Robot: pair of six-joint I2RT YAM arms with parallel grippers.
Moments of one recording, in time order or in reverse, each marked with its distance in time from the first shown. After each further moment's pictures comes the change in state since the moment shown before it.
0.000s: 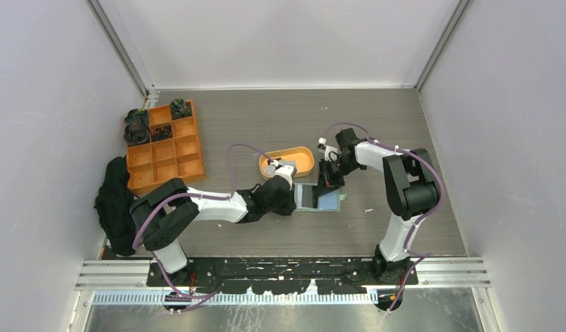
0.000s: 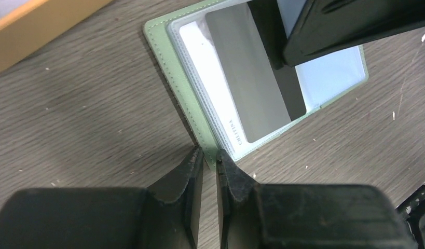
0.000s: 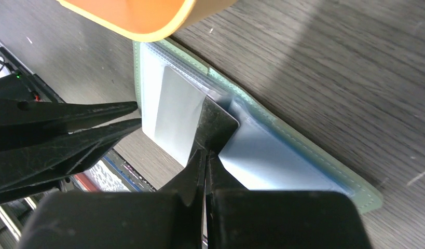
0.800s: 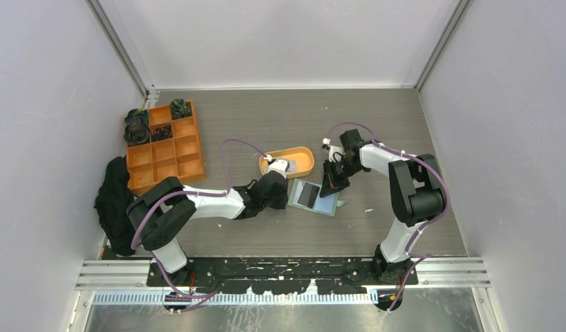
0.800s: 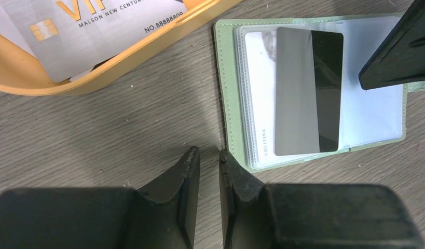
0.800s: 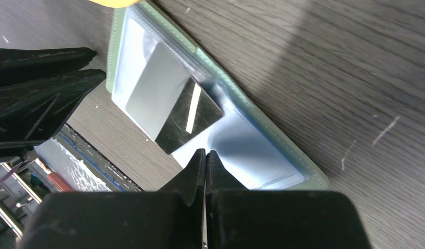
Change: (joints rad) left arm 0.044 -0.013 0.001 -0.033 -0.094 0.053; right arm -0.022 -0.068 -0.047 0.008 0.045 -0.027
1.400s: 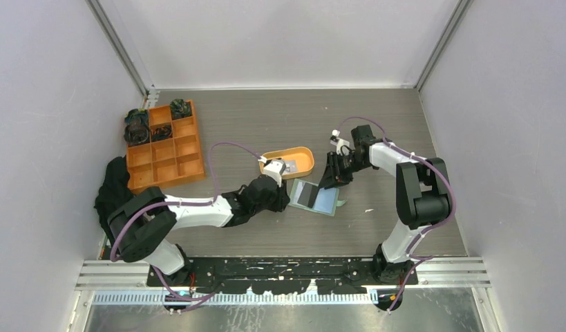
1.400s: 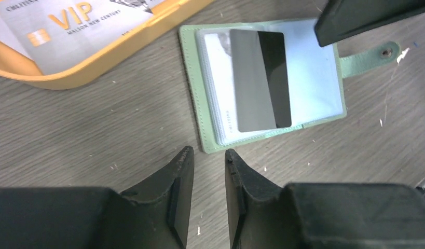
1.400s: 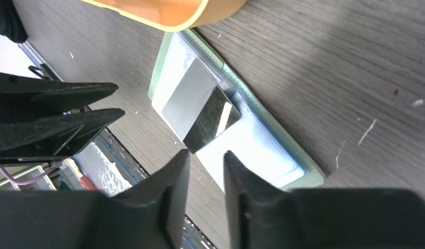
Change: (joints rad) left arm -0.032 -0.150 -0.115 0.111 0.045 0.018; right arm -0.085 -0.032 -0.001 0.043 -0.148 0.020
